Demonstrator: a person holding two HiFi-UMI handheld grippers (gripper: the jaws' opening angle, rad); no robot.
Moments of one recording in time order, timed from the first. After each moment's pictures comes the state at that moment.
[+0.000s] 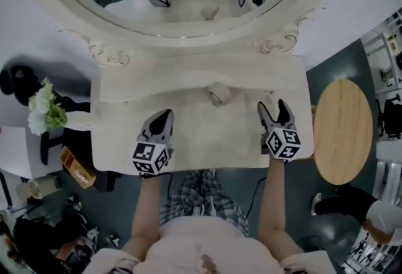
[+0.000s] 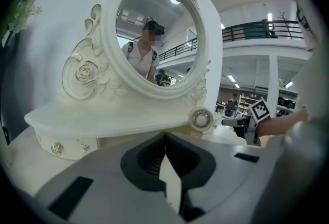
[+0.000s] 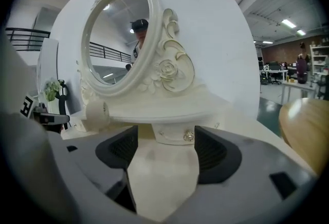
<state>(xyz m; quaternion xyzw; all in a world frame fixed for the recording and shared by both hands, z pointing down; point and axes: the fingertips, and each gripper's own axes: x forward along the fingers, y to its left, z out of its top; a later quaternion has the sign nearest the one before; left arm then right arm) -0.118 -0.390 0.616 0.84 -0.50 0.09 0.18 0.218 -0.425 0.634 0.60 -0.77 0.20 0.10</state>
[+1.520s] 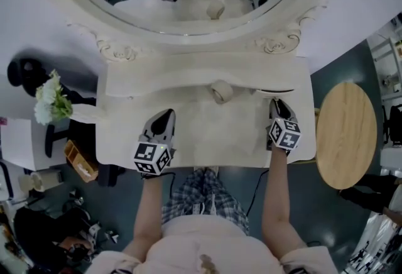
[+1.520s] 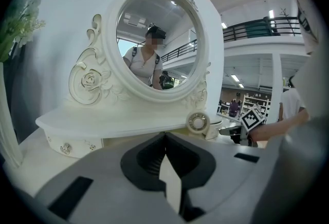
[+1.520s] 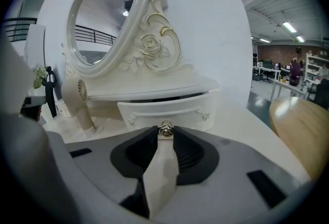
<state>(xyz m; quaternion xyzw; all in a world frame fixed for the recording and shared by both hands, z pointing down) -0.116 -0.373 0.601 0.83 -0.52 0.09 0.17 0.252 -0.433 0.685 0.62 -0.73 0.24 0.18</state>
